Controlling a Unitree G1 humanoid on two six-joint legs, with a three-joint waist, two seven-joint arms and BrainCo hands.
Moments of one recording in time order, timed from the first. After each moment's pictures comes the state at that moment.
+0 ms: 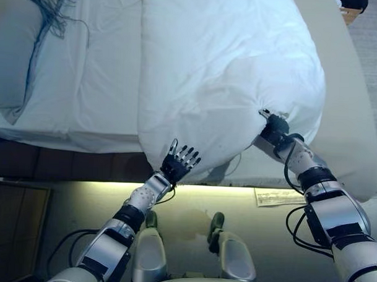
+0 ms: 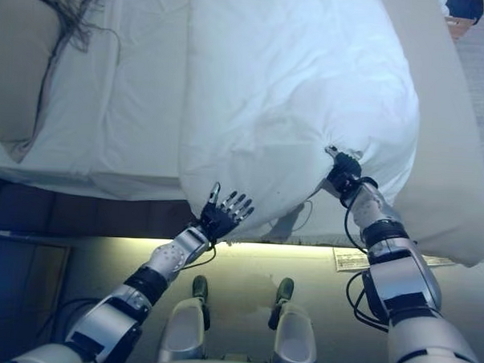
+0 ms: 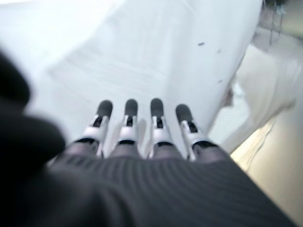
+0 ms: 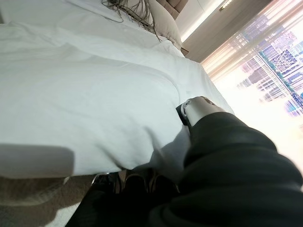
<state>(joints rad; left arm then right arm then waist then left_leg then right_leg) -0.48 0.12 -0.39 0.78 -1.73 0.21 -0.07 -0.86 -0.47 0.29 1.07 1.19 0.14 0.19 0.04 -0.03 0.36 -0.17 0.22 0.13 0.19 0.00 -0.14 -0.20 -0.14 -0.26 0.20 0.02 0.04</state>
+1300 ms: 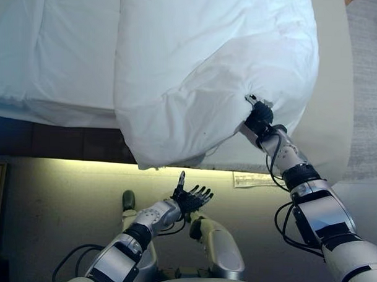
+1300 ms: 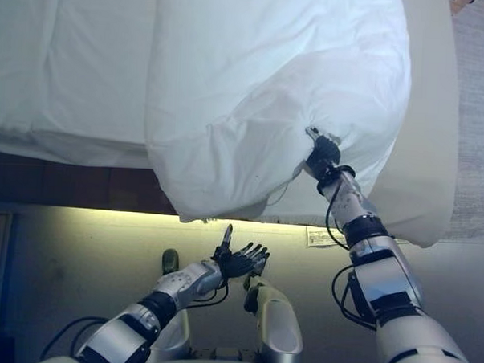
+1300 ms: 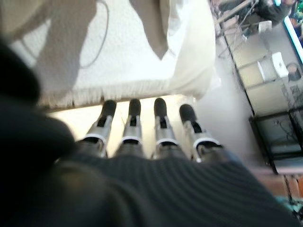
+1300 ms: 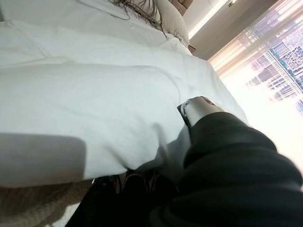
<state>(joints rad) -0.42 0.06 -0.46 0.90 -1.95 0.36 -0.01 -0.86 -0.41 0.29 0.90 1.29 0.07 0.13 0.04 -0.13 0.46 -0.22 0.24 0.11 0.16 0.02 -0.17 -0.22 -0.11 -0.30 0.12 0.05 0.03</state>
